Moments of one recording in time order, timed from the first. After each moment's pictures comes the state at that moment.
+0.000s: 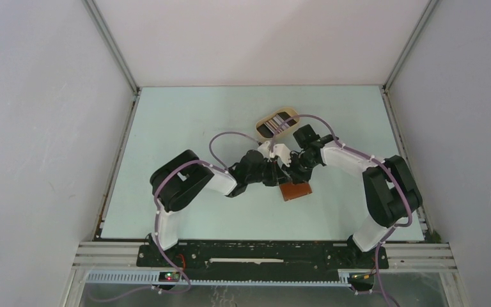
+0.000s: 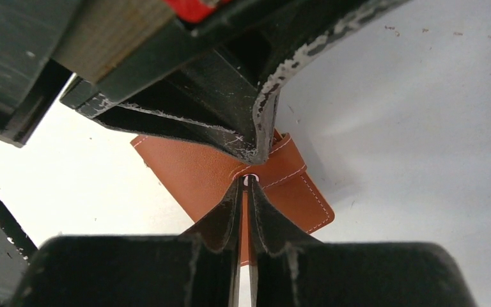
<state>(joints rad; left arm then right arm) -0.84 1.99 0.87 0.69 0.29 -0.82 0.47 1.66 1.03 -0.65 -0.40 -0.71</state>
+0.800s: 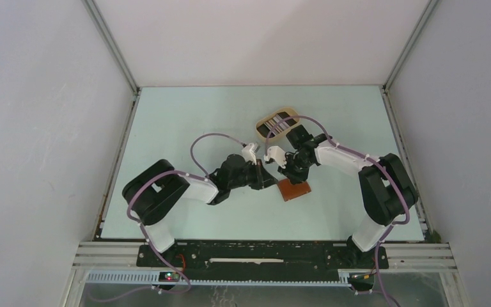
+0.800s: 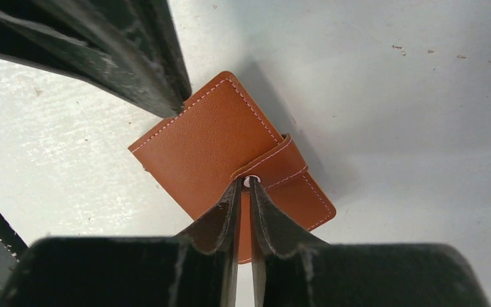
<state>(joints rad) -0.79 1.77 0.64 0.74 0.29 -0.78 0.53 1.70 1.09 -0.70 -0.33 -0.74</state>
